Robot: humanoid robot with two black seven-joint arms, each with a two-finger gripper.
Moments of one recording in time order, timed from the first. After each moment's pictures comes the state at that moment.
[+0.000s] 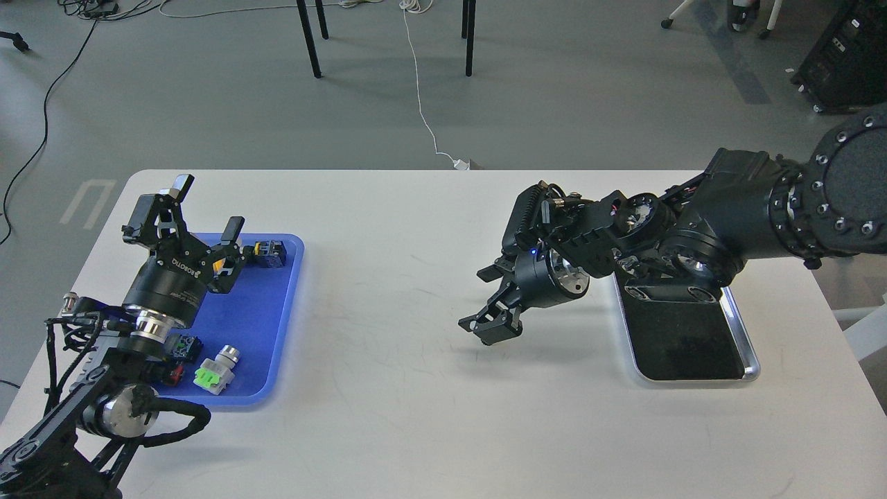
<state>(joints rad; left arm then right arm) -0.11 0.29 -1.26 -1.14 0.64 -0.33 -0.49 1.64 0.00 -1.14 1.09 -1.01 -0.27 0.49</state>
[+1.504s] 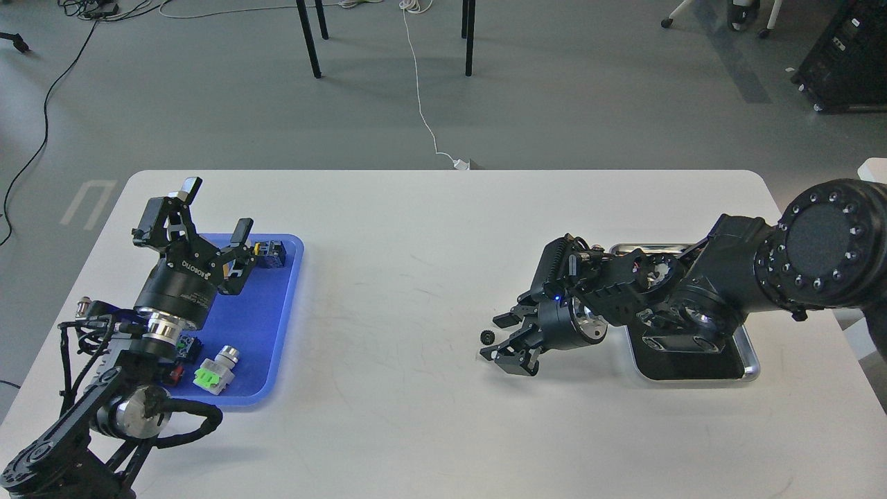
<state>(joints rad) -0.11 0.26 -1.26 -1.14 0.64 -0.32 -0.49 1.45 0.00 -1.18 1.02 -0.99 -0.36 0.49</state>
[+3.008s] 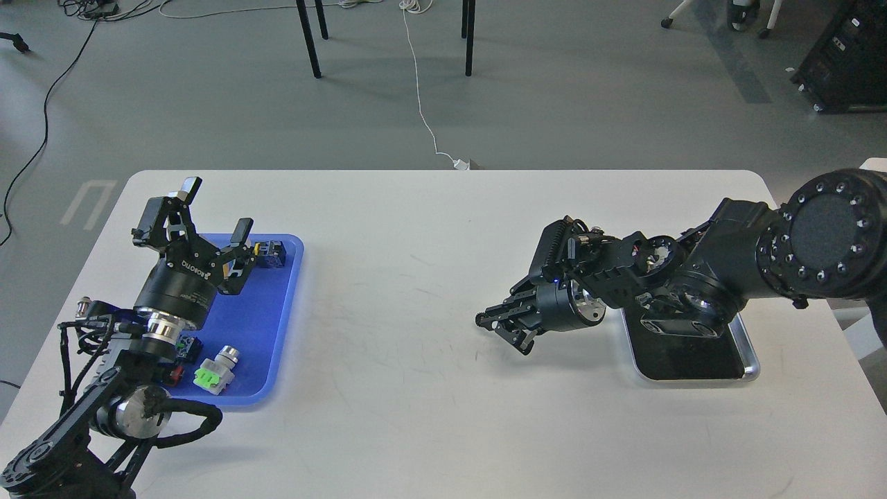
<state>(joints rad) -0.11 0.26 -1.26 -1.14 0.64 -0.32 -0.49 1.51 0.00 -1.18 1.00 -0.99 -0.35 0.49</state>
